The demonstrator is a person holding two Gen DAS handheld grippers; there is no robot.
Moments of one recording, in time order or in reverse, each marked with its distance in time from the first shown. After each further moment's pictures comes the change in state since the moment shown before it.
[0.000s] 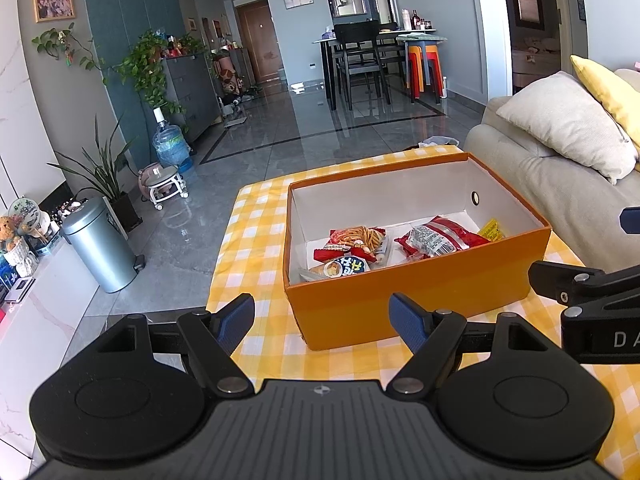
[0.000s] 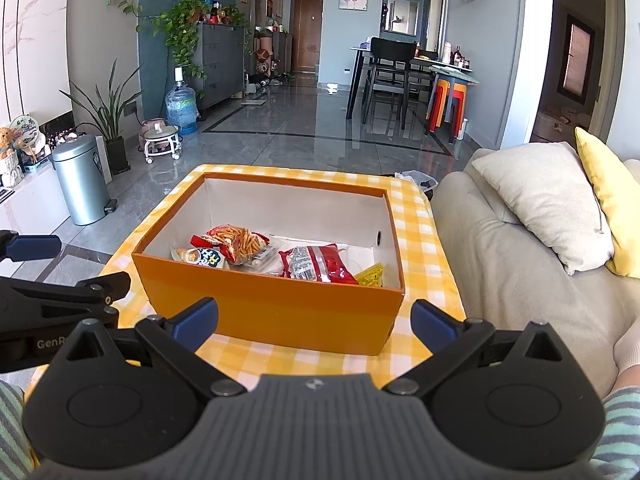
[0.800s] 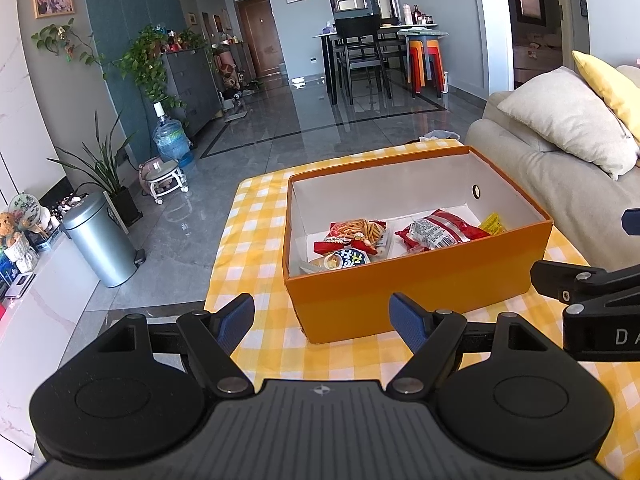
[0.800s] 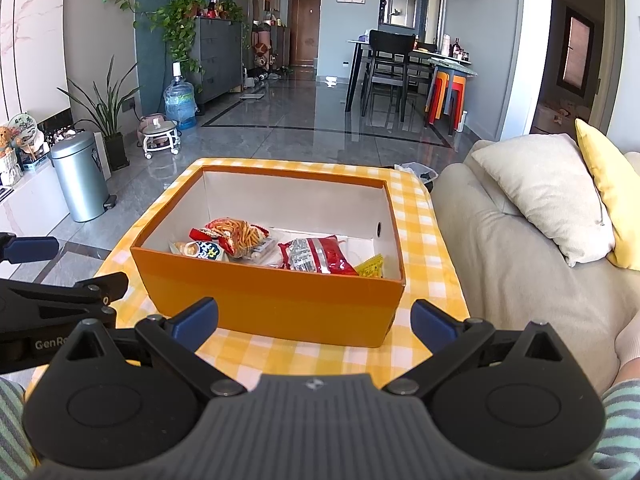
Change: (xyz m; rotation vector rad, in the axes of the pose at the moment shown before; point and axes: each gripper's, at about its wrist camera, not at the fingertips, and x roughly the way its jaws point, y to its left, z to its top) left arm -0.003 0.000 -0.005 -0.001 0.014 -0.005; right arm 0.003 0.001 -0.002 0.013 0.022 -0.003
